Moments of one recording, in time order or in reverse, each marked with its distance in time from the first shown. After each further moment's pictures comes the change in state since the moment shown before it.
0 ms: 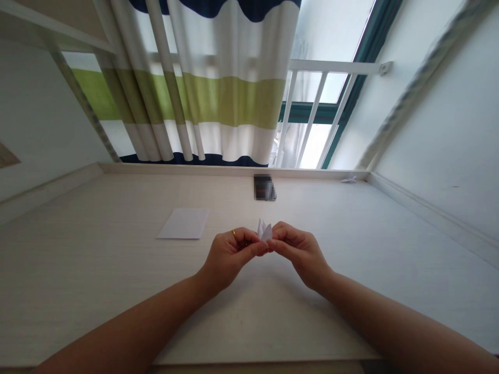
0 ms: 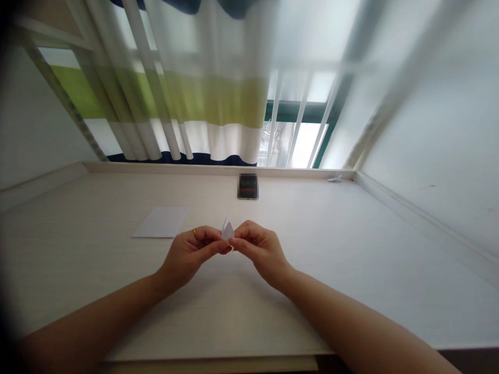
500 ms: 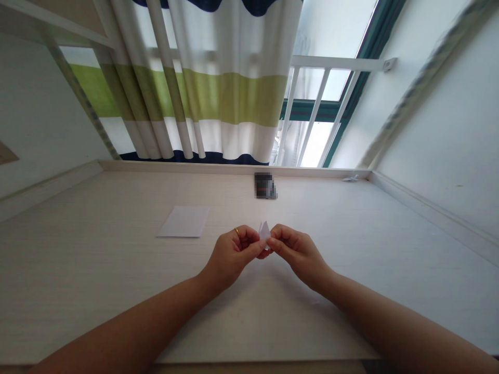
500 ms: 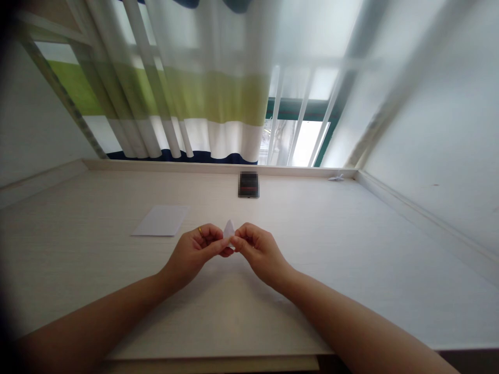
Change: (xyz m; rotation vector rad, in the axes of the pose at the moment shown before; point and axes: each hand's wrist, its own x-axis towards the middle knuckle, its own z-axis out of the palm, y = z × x) left_hand 0.001 -0.002 0.003 -0.084 0.025 -0.125; right_hand 0.000 0.000 0.000 -0.236 -0.030 0.107
